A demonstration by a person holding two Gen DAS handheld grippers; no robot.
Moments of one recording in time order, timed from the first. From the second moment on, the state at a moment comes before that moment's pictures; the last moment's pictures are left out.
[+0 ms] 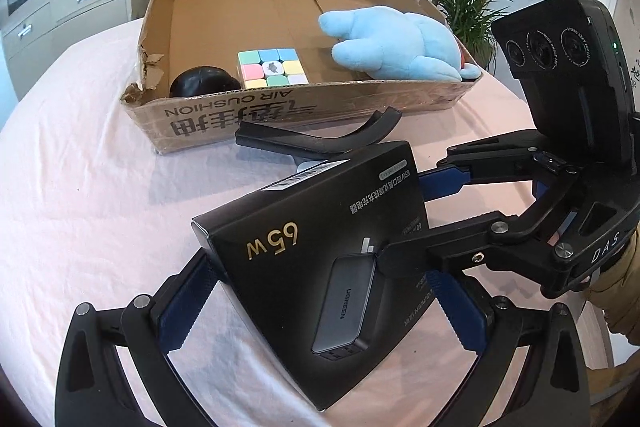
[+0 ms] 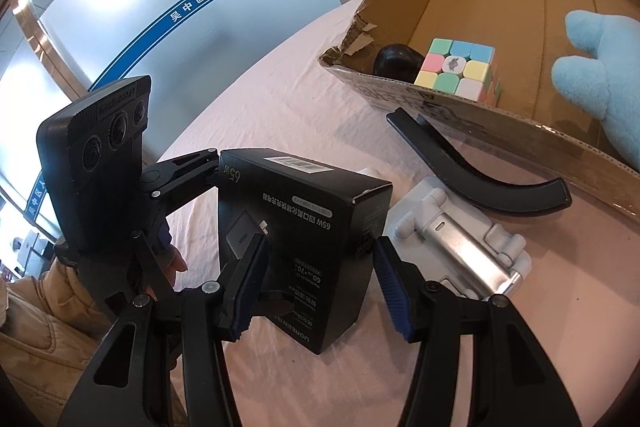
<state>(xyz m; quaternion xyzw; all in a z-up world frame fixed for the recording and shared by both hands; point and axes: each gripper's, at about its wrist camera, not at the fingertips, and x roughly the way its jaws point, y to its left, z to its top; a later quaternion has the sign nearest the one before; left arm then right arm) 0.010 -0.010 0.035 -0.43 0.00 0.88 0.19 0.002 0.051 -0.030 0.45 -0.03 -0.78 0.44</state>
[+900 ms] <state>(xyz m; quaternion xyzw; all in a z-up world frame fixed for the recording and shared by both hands) 0.009 -0.010 0.034 -0.43 0.00 0.88 0.18 0.005 0.050 -0.025 0.44 -0.02 -0.78 0.43</state>
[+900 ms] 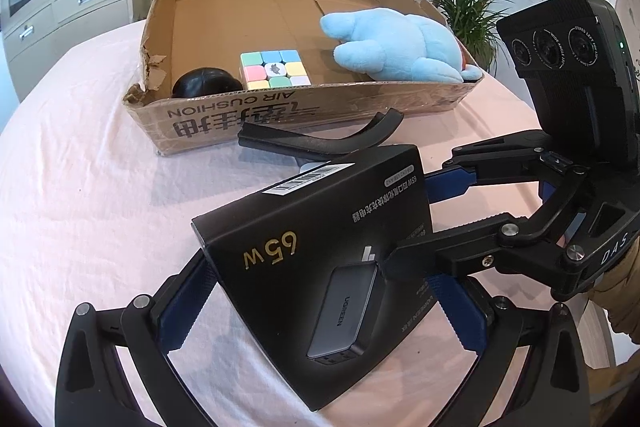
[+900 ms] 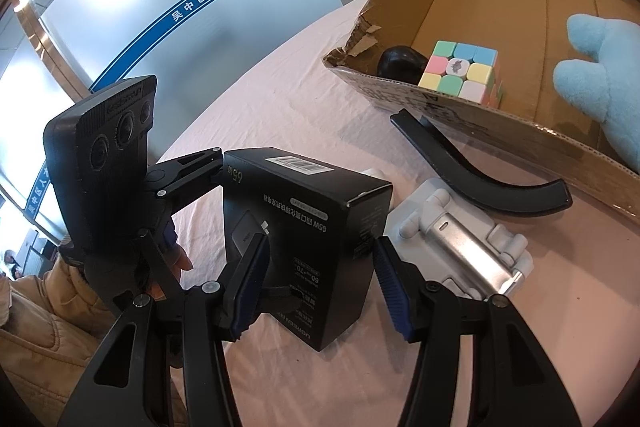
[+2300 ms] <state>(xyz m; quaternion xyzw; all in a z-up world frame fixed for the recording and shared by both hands) -0.174 -0.006 0.152 -0.33 0.06 0.90 0.28 -0.111 0.078 0.105 0.33 -0.02 -0.90 0.30</state>
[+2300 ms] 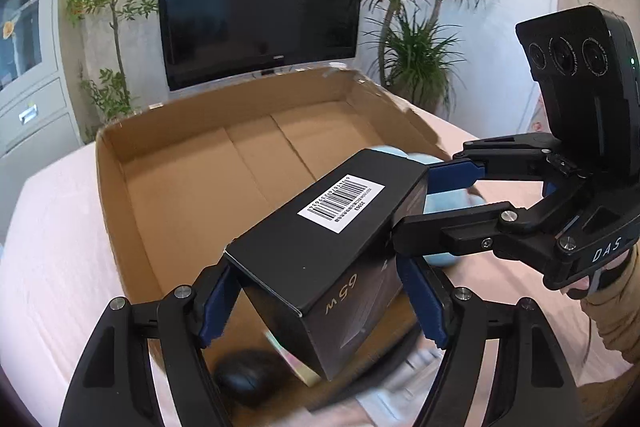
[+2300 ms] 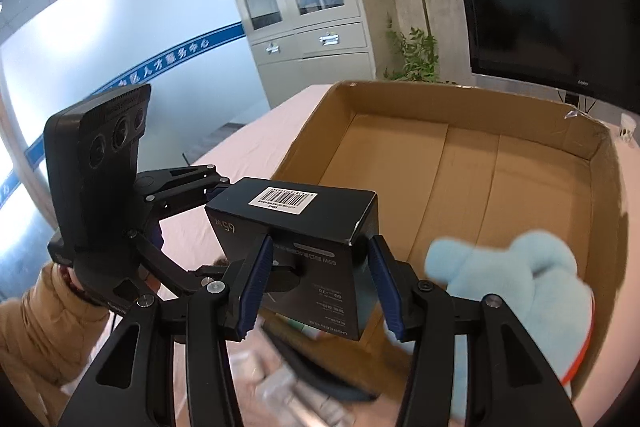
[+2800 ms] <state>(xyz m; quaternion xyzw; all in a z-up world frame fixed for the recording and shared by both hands) -0.227 -0.039 0.103 -0.37 0.03 0.91 0.19 -0.159 0.099 0.062 0.38 -0.07 -0.88 0.26</state>
